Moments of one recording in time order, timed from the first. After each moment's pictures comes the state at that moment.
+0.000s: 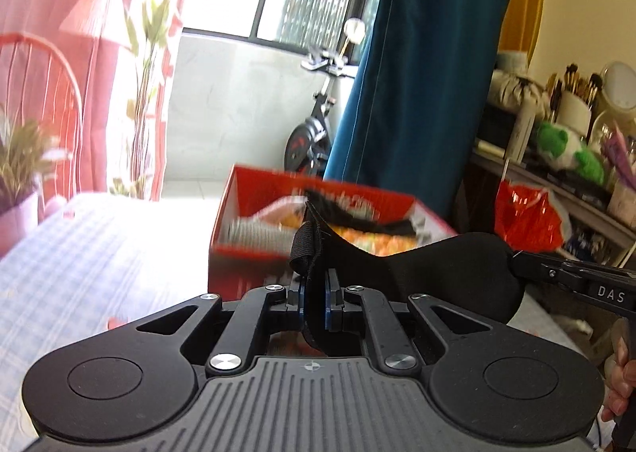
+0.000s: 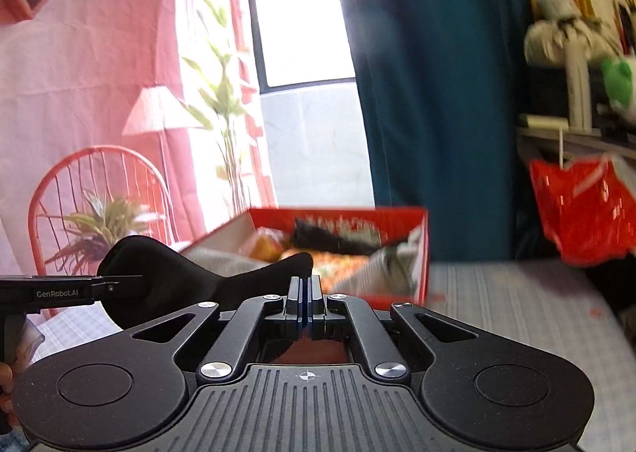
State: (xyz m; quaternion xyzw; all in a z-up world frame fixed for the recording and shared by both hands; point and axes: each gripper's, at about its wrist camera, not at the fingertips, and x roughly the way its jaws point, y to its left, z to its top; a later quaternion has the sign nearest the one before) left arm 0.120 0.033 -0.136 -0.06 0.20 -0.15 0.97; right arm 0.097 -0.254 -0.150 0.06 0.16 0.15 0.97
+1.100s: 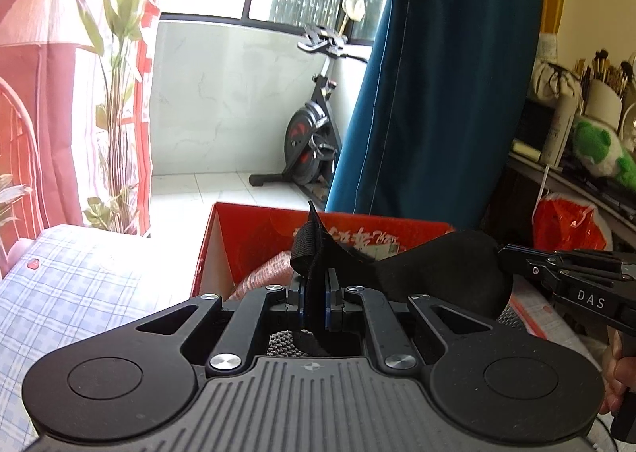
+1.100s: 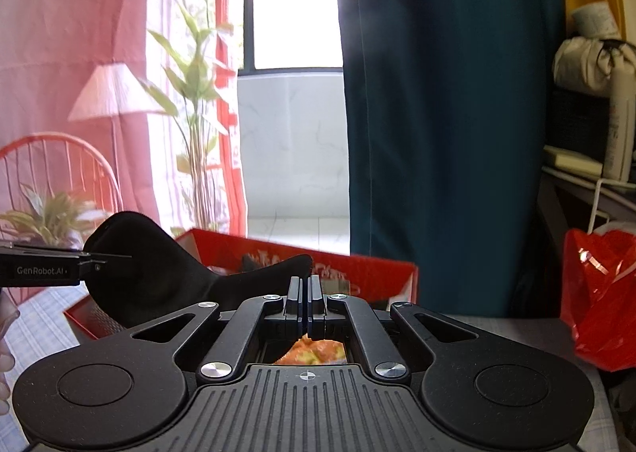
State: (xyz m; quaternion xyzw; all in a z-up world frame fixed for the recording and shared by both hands) left arm 0.247 0.002 -0.128 -0.03 0.25 -0.16 0.96; right arm 0.237 -0.248 -0.140 0.01 0.19 0.12 0.97
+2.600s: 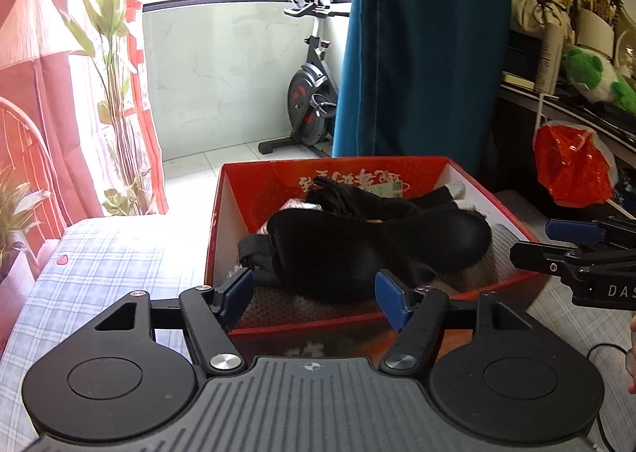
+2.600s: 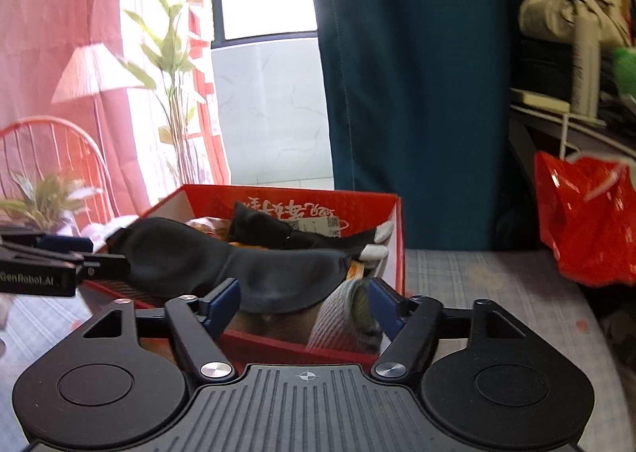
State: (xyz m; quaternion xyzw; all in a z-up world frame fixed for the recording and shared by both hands) left arm 0.208 0.004 -0.122 0.06 0.29 -0.15 0.94; right arm 0.189 -0.245 -0.160 0.05 0.24 0.09 0.97
